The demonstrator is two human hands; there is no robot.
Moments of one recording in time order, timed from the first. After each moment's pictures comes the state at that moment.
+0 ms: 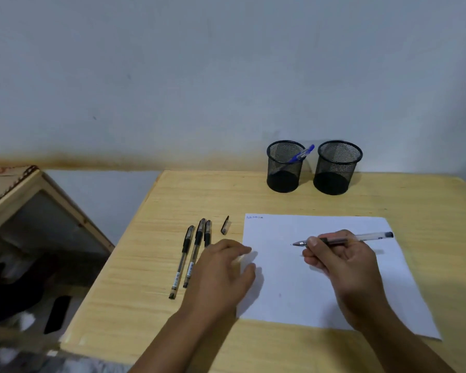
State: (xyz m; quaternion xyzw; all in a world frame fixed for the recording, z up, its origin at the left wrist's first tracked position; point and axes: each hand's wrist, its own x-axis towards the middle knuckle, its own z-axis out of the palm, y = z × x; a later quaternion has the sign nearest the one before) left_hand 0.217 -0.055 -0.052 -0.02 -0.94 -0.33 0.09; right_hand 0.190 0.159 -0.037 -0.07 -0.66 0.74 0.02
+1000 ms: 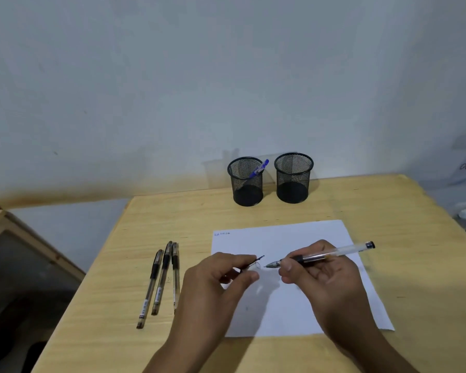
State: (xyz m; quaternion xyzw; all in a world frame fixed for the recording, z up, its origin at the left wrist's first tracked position) left_hand 0.230 0.005 0.001 -0.01 -0.87 -0.49 0.09; right_hand 0.225 0.189 0.001 0.00 -0.65 0.76 0.04
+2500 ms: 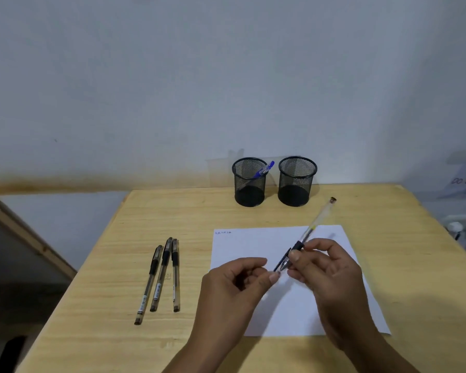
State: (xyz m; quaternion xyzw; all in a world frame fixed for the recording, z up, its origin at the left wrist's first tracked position) left_hand 0.232 0.021 -0.007 0.06 -0.74 -0.67 0.02; right_hand 0.216 0.181 -0.007 -0.08 -0.66 0.75 0.06
